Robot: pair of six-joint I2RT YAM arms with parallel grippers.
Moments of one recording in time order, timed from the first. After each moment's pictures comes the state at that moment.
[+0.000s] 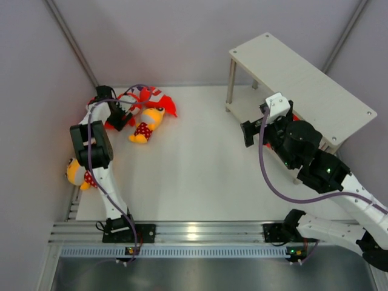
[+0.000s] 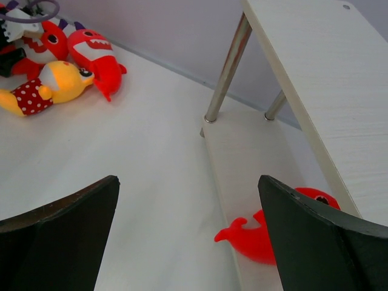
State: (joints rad) left arm 0.22 2.19 1.74 -0.60 0.07 0.89; right arm 0.86 0.87 1.19 -0.43 0.47 -0.13
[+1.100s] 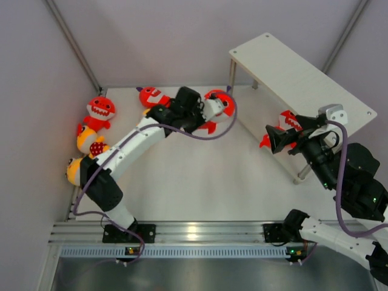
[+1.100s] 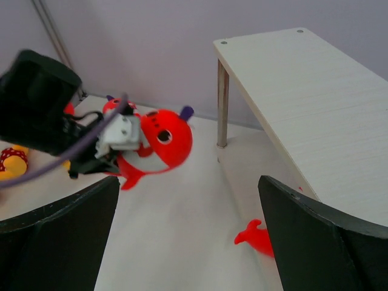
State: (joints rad) left arm -0.64 1.63 1.63 -0.73 0.05 0.48; right arm 0.86 0.63 1.19 -0.47 0.48 0.00
